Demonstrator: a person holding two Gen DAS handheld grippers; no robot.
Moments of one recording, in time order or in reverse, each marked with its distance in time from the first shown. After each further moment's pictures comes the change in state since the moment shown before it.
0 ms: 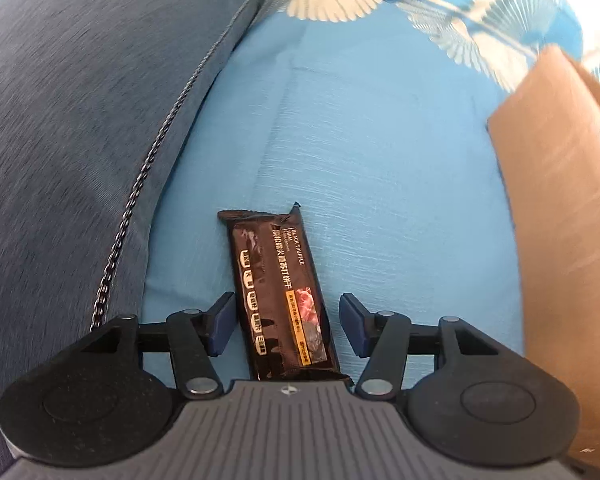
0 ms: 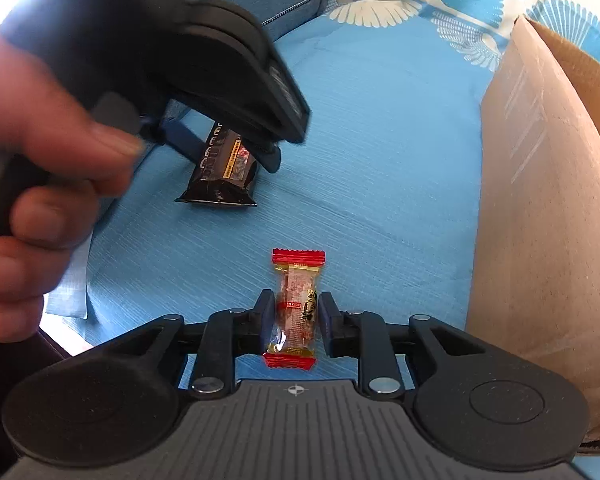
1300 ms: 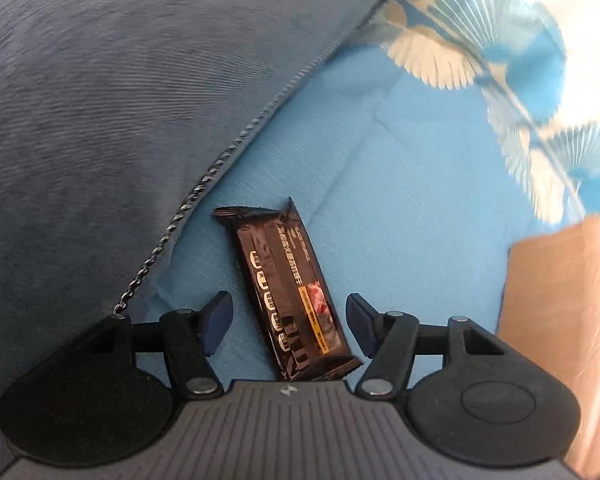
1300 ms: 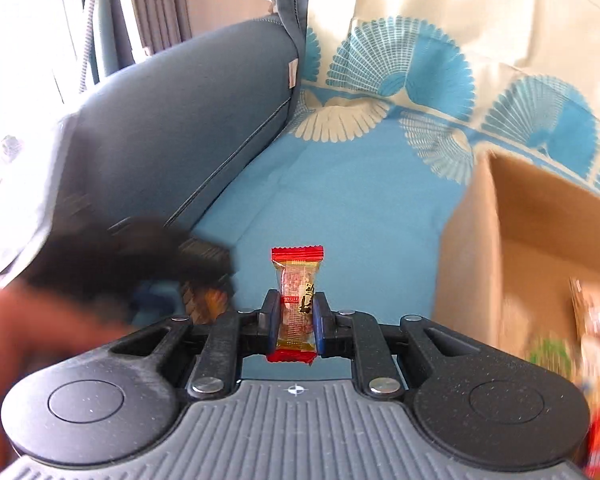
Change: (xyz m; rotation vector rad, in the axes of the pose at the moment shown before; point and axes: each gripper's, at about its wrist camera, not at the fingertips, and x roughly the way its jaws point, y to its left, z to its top) left arm -0.003 0.060 0.026 -0.404 0.029 -0.094; right arm -0.063 -0.018 0.063 0.058 -0.199 -0.016
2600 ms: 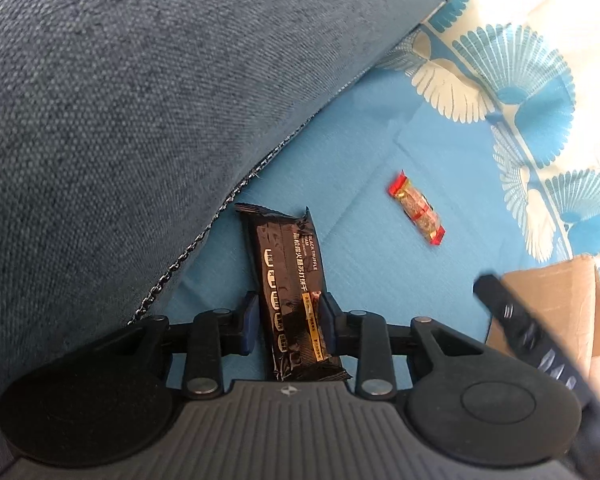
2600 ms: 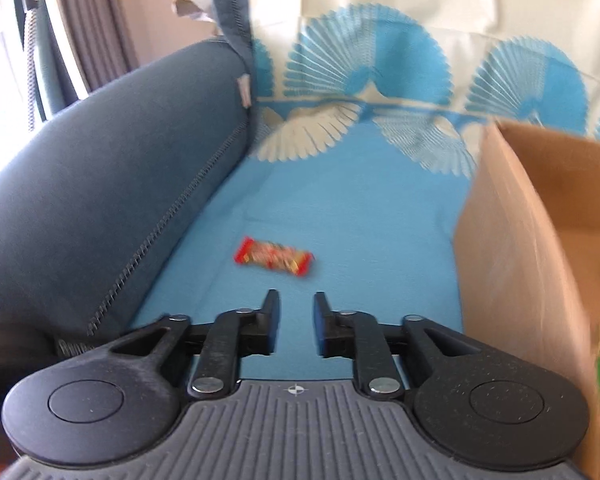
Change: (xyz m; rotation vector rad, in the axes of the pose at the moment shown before) left arm -0.010 0.032 -0.007 -0.175 -0.022 -0.071; right arm 0.099 -0.043 0.049 0.133 -0.056 -0.008
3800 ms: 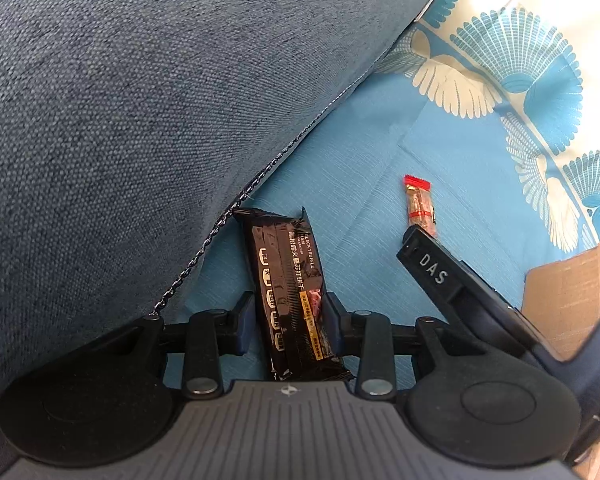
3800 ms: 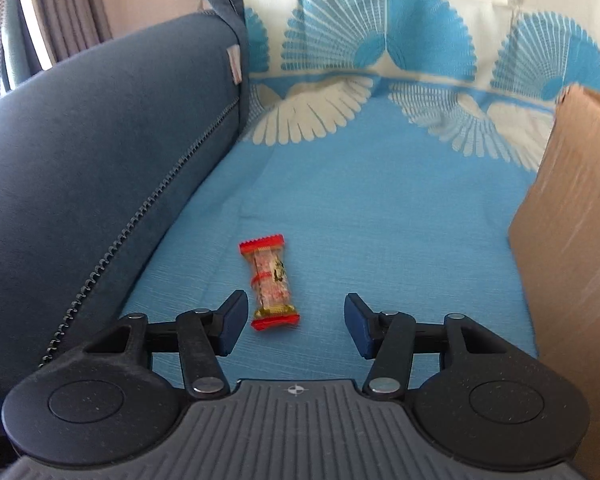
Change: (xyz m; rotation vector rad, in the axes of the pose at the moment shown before) left arm 0.004 -0.019 0.000 0.093 -0.059 0.101; right arm 0.080 0.014 -0.015 0.082 0.008 -0.066
